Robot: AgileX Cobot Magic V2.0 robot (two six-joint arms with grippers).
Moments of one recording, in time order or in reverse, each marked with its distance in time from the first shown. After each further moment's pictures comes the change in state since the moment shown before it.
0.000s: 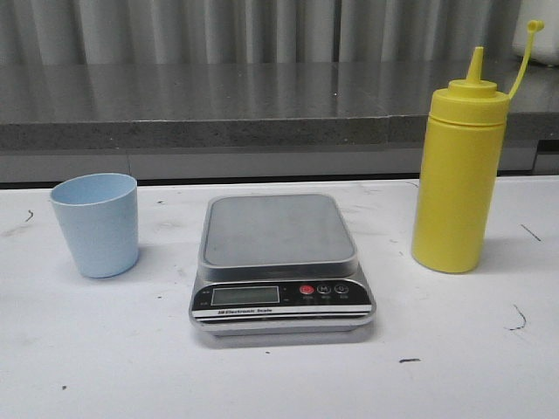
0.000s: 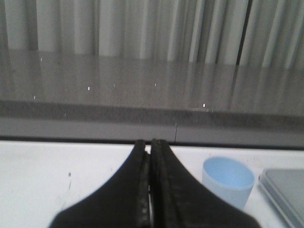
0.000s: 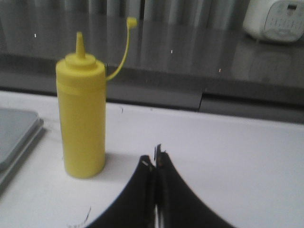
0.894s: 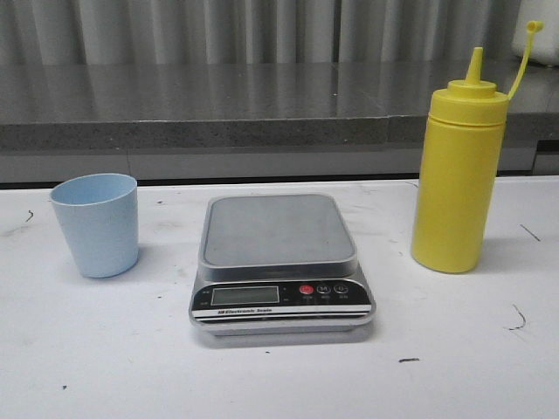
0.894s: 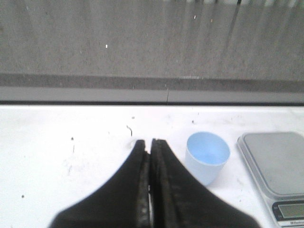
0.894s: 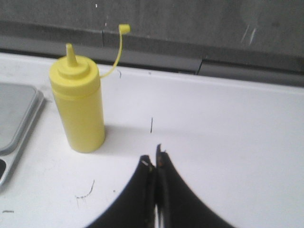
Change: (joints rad) left arm 0.000 0.418 -0.599 0.002 0.594 0.001; right arm 0.000 0.548 -0.528 -0.009 0.399 0.000
